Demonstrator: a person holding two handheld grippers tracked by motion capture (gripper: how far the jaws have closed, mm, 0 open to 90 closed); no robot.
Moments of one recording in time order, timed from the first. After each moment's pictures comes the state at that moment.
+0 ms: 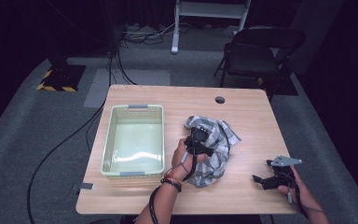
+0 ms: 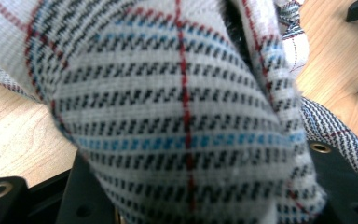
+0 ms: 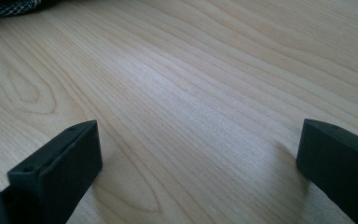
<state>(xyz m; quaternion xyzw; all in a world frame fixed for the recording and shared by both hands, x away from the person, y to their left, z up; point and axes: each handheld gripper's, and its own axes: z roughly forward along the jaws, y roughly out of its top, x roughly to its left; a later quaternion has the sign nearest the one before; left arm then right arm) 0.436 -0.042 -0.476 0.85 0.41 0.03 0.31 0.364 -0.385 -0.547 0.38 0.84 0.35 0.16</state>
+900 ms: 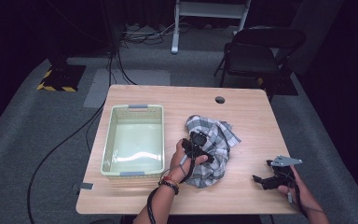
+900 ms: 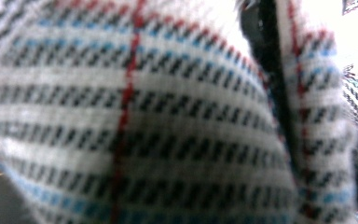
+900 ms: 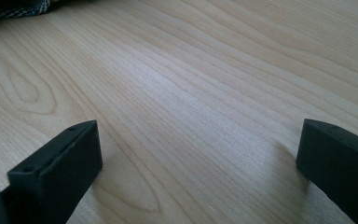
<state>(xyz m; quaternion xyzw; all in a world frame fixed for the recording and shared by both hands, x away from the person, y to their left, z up) 0.436 -0.045 -0.502 0.86 0.43 0.06 0.27 0.364 -0.385 -0.547 0.38 0.84 0.35 0.16</state>
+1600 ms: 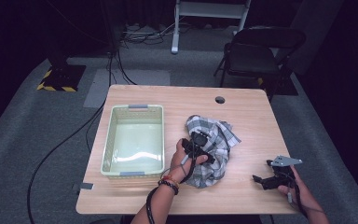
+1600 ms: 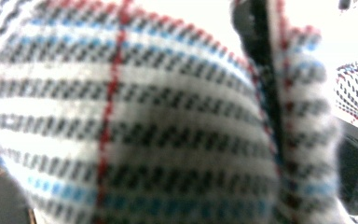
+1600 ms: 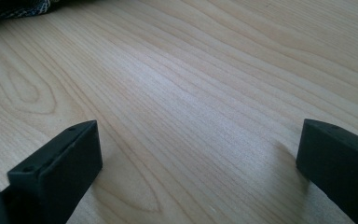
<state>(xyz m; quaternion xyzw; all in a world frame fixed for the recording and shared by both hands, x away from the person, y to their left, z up) 0.432 -0.048 -0.496 0.87 0.43 0.07 0.24 0.364 -0.385 -0.547 0.38 0.84 0.35 0.16</state>
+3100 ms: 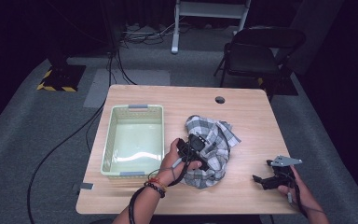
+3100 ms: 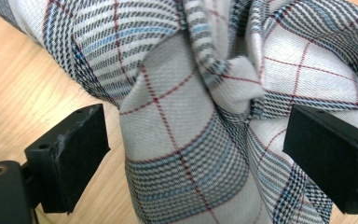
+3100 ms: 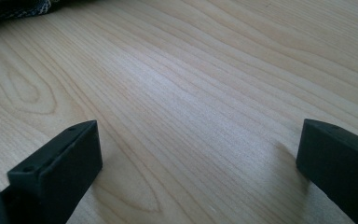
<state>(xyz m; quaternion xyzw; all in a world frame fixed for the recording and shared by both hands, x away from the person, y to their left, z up) 0.395 -0.029 -0.461 0.90 0.36 0.11 0.22 0.364 -0.385 -0.547 0.38 0.84 0.35 0.16</state>
